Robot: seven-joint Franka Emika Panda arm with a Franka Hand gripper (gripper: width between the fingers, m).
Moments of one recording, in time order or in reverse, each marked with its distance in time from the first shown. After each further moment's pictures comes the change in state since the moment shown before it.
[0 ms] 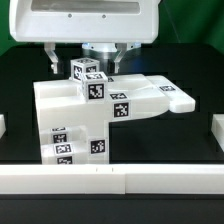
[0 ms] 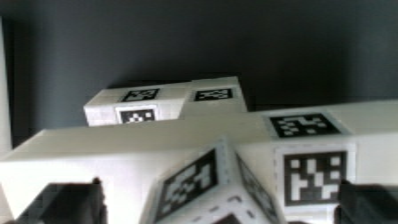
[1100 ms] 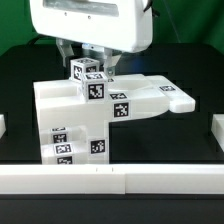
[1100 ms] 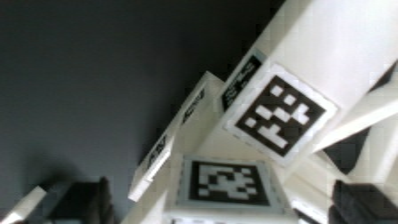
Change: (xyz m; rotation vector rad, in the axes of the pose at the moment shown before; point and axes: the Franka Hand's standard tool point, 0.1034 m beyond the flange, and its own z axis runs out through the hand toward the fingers) arm 0.001 -0.003 0.000 0.034 -0.005 0.894
